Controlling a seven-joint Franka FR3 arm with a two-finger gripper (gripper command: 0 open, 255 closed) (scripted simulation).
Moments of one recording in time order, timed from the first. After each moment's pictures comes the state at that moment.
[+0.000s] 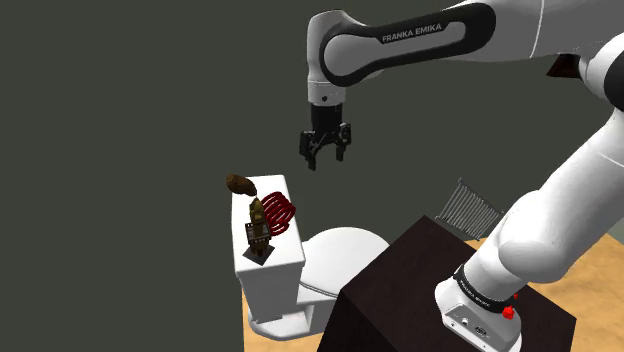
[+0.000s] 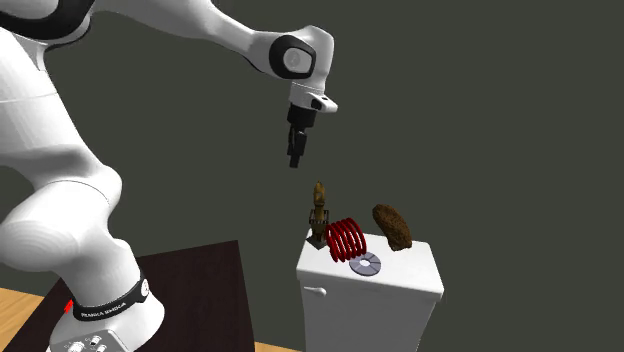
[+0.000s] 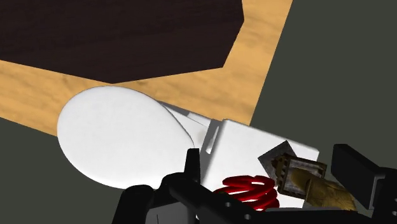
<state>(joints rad) 0.07 -0.06 0.27 -2.02 0.12 1.75 0.41</state>
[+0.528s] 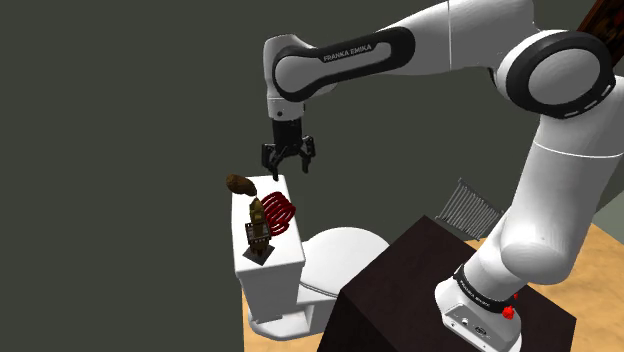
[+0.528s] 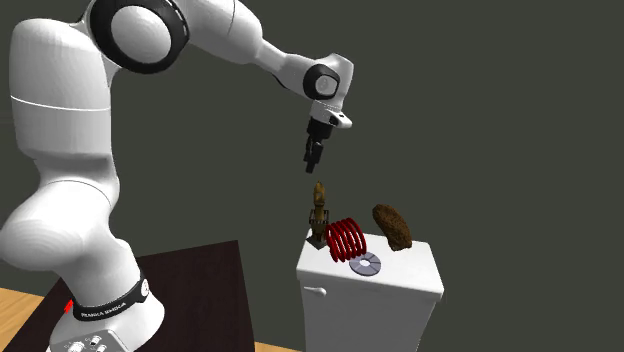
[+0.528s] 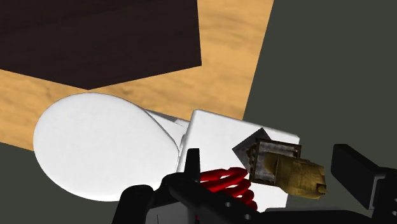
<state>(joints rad) 0.12 0.28 0.30 -1.75 0.09 1.76 0.56</state>
